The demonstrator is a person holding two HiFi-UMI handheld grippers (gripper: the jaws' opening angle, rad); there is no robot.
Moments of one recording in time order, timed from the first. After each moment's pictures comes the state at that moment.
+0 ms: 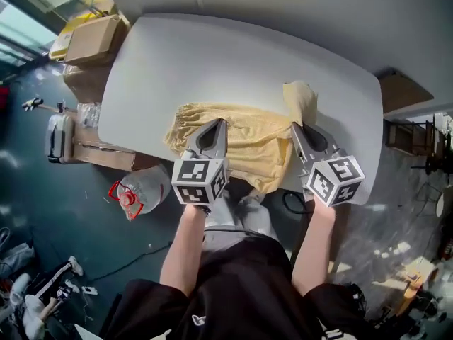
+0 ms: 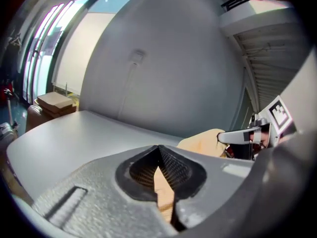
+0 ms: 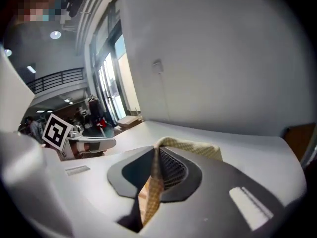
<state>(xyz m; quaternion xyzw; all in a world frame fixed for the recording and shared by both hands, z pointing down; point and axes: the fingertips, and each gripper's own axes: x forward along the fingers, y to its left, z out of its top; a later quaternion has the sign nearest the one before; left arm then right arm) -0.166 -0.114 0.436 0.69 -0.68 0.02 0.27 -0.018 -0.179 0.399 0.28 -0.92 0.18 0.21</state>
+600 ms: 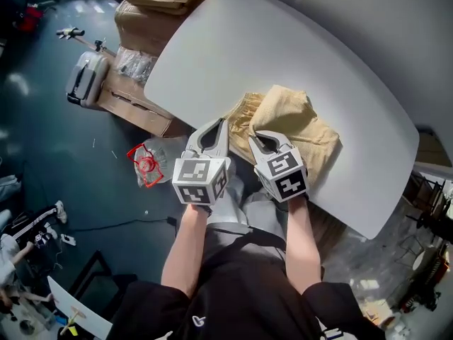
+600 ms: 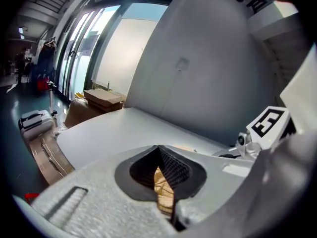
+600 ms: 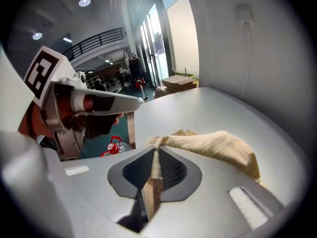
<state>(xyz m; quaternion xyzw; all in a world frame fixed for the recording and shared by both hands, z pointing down) -0.352 0.002 0.486 0.56 -0.76 0.00 0.32 -0.281 -0.013 0.532 0.02 -0.90 0.10 0.42</state>
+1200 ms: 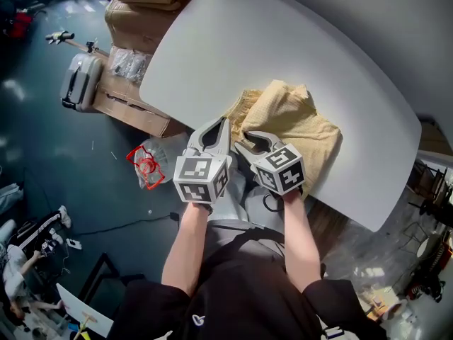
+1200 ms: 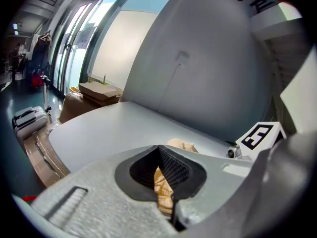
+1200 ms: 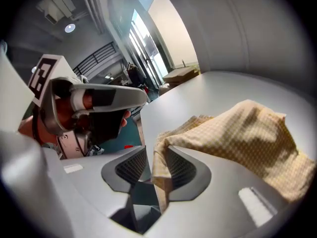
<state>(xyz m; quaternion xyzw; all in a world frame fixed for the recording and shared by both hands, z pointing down) -0.359 -0.002 0.513 0.58 -0.74 0.01 0.34 -0.301 0.017 0.577 -0.02 -0.89 0.23 0.39</state>
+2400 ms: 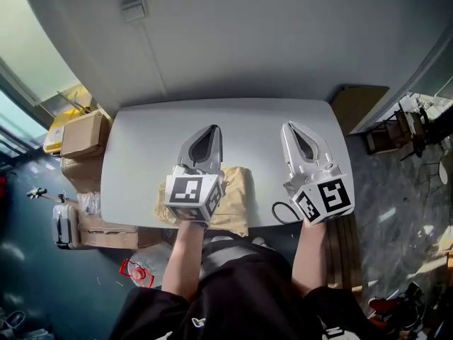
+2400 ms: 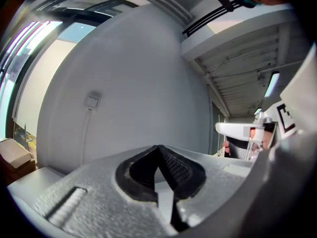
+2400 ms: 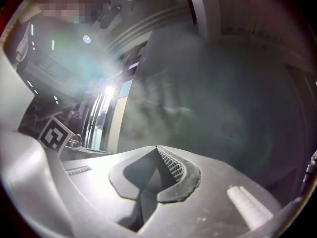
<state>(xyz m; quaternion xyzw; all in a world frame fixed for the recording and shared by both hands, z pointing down) -0.131 -0.187 0.239 0.80 -0.59 -0.05 0.06 0.004 -0.185 0.179 0.41 -0.91 -0.06 -0.03</state>
